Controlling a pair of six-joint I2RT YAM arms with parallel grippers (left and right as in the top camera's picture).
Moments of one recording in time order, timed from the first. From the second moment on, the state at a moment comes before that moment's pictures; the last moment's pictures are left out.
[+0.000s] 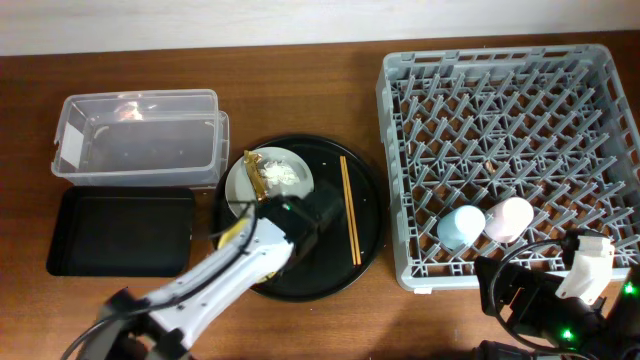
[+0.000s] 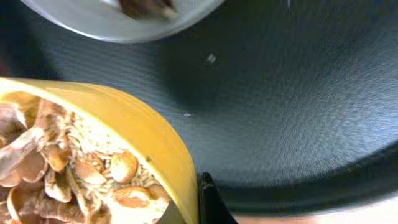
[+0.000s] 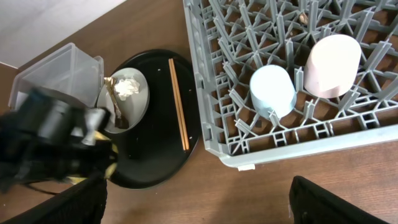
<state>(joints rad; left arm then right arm) -0.73 1.60 1.11 -1.09 -0.21 -0.54 -0.30 0.66 1.34 -1.52 -0.43 0.20</state>
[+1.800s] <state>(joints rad) -0.37 1.29 0.98 -0.99 0.29 -0.28 -0.30 0.66 1.34 -1.53 -0.47 0.21</state>
